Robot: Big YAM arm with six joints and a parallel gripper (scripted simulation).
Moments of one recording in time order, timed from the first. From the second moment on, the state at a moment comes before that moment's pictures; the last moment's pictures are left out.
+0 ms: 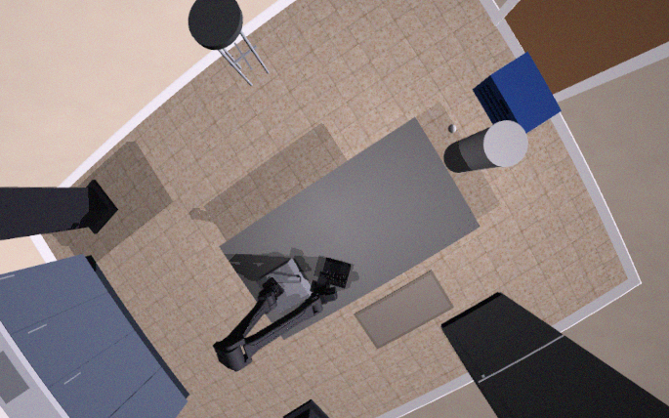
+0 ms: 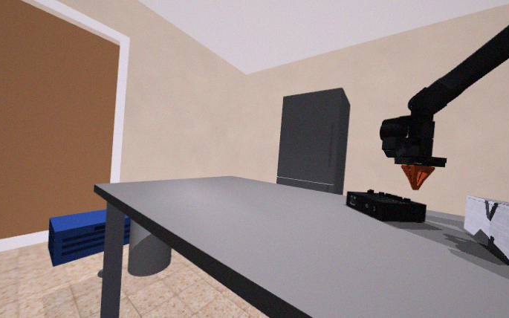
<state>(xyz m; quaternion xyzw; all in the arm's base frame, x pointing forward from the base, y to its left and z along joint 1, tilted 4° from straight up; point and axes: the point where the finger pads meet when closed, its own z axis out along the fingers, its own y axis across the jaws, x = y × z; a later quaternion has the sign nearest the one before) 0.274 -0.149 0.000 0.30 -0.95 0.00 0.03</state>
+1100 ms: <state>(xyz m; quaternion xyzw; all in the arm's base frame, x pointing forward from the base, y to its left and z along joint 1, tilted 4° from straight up) 0.303 -0.191 0.001 0.30 -0.95 0.00 0.03</state>
